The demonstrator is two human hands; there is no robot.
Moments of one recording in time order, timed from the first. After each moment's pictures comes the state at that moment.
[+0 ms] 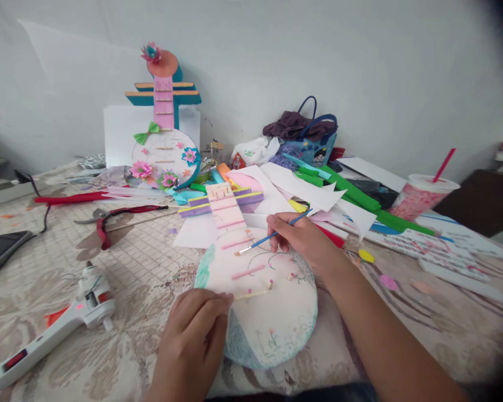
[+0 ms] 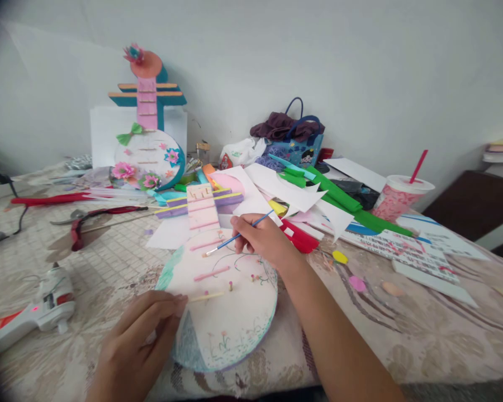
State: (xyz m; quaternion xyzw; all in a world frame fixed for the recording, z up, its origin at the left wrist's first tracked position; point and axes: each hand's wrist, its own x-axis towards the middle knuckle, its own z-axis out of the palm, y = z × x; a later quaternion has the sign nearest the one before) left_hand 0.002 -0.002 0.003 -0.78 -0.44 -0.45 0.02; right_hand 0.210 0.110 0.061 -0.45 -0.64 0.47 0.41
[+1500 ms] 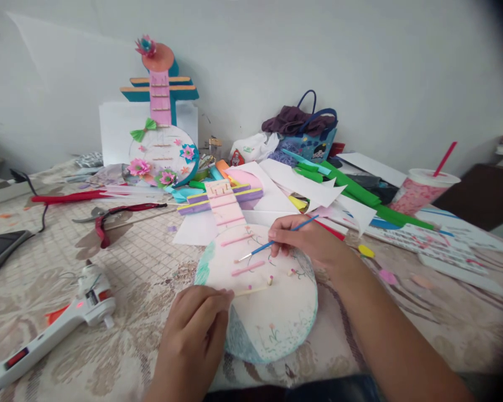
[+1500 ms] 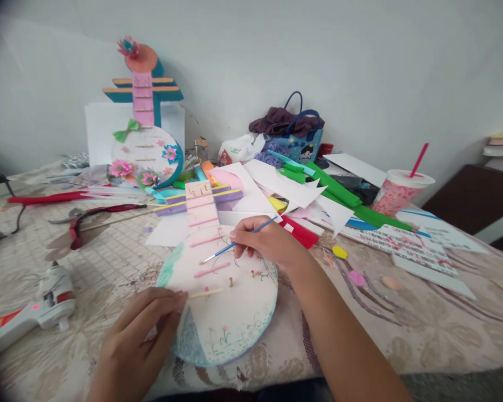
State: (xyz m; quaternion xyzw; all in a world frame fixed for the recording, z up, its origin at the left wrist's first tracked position) left_hand 0.001 -0.003 0.004 -0.78 -0.44 -0.44 0.00; right_hand 0.223 0.100 0.066 -0.45 -0.66 0.50 0.33
